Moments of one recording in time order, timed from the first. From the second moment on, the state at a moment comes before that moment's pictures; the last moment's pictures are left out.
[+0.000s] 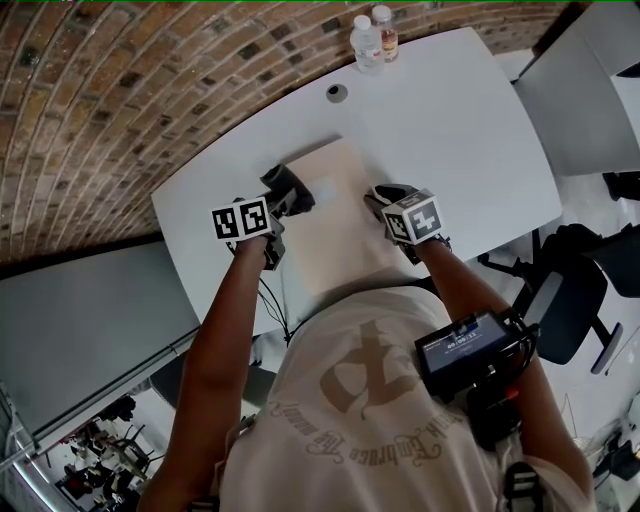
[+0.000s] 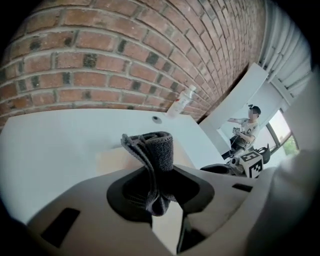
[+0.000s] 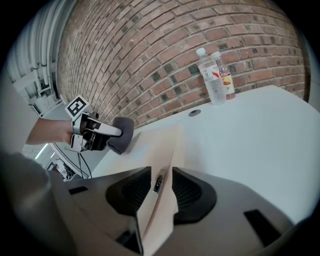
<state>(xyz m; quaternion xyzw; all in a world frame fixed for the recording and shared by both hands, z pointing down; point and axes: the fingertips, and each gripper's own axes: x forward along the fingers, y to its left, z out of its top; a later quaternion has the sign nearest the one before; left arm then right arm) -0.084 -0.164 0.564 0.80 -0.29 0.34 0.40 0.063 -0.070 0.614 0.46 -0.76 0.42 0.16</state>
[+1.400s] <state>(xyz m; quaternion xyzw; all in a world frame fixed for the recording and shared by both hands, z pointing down) -0.084 -0.124 0.594 0.78 -0.28 0.40 0.39 0.063 -0.054 0.624 0.45 -0.76 0.43 0.17</state>
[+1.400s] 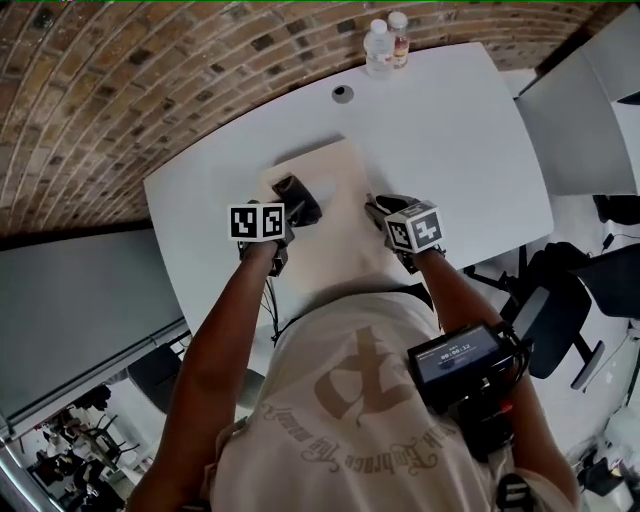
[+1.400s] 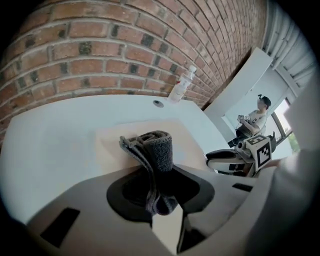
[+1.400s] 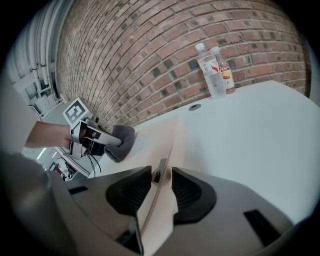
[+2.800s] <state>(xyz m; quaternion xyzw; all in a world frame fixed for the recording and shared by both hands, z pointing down) -0.008 -0.042 0.561 0.81 -0.22 0.31 0.45 0.076 -0.142 0.622 0.39 -0.76 0.48 0.17</state>
